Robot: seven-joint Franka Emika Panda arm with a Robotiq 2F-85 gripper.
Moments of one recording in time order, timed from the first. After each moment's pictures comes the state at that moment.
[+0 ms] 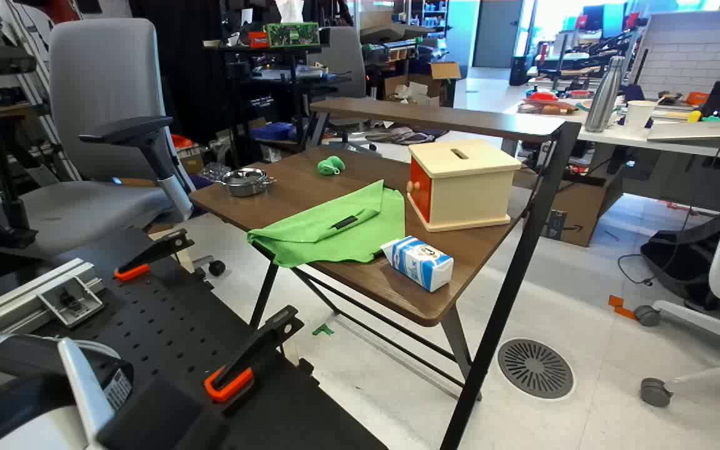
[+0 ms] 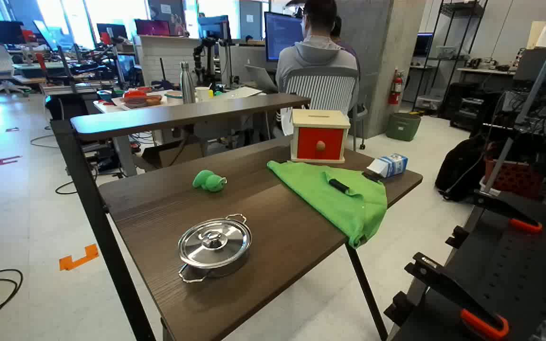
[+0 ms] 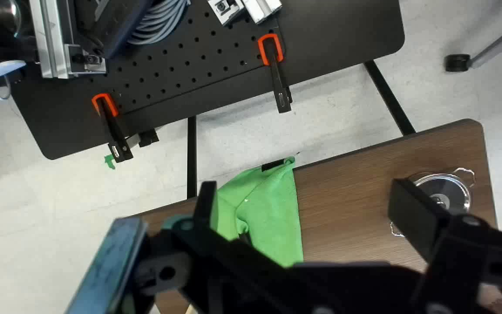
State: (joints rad) arm 0.05 -0.51 0.38 -2.50 0.08 1.94 0.61
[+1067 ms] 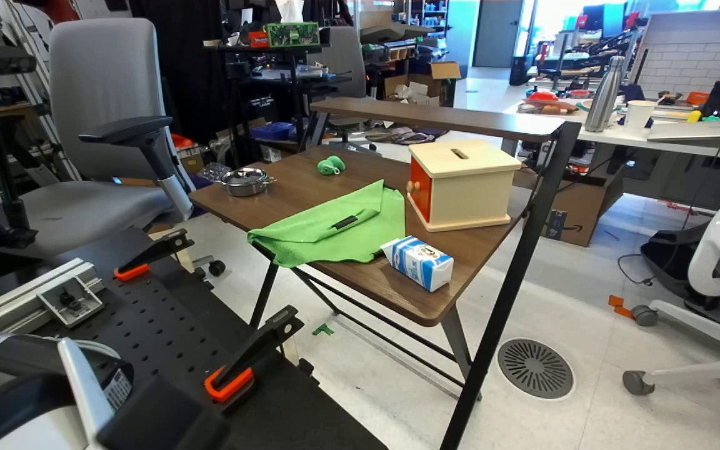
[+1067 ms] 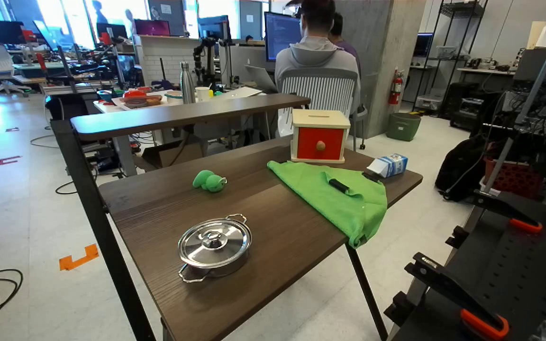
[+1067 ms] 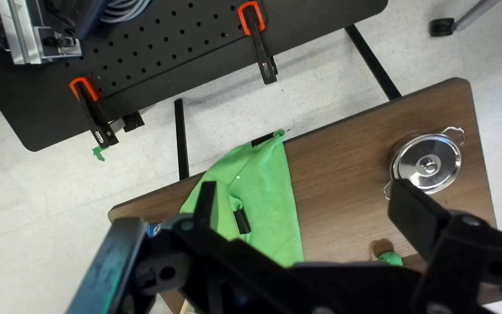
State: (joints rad) arm 0.05 -0.48 0.35 -2.50 0.07 2.04 0.66
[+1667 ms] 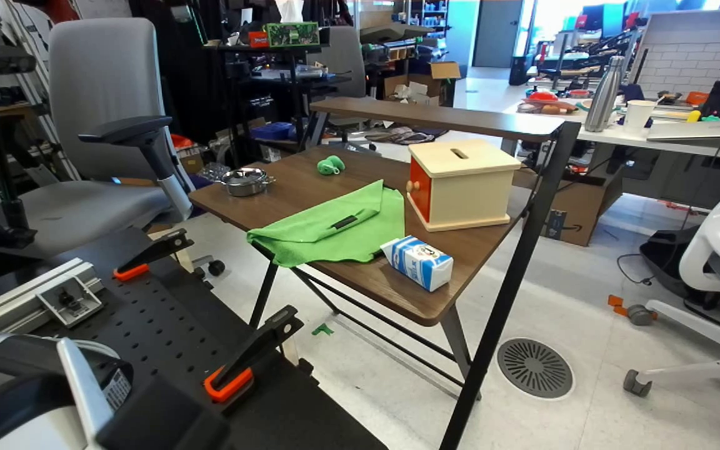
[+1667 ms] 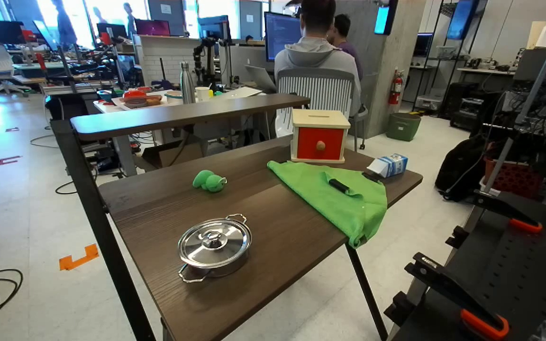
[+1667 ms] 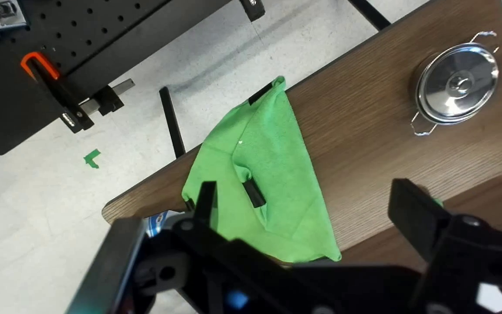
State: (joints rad) arm -0.01 -0.29 0.27 -2.49 0.01 2.27 0.74
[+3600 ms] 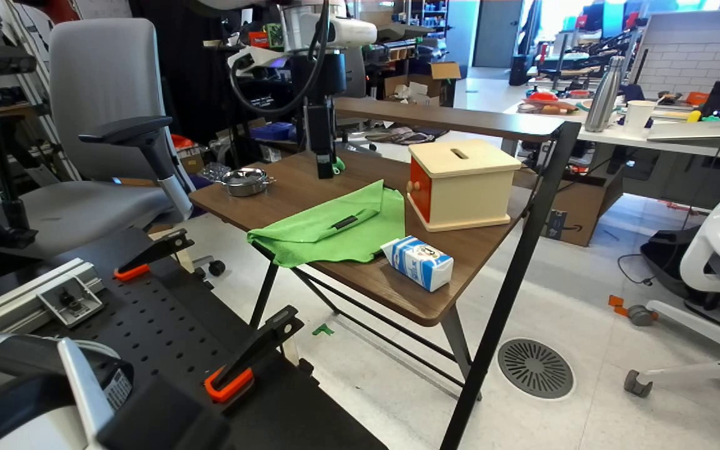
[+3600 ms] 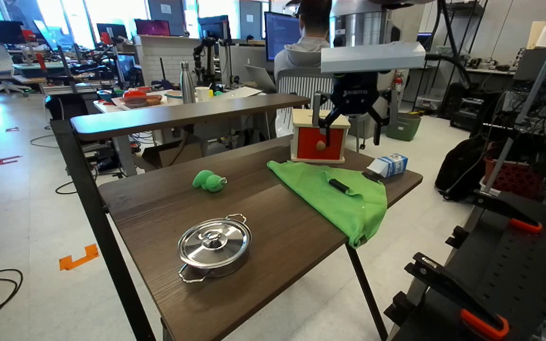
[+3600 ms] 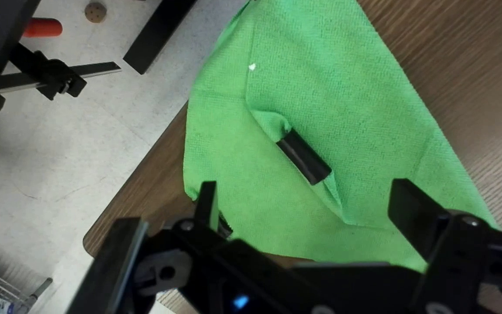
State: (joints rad) arm 0.12 0.41 -0.05 -2.10 -0.14 2.44 0.98
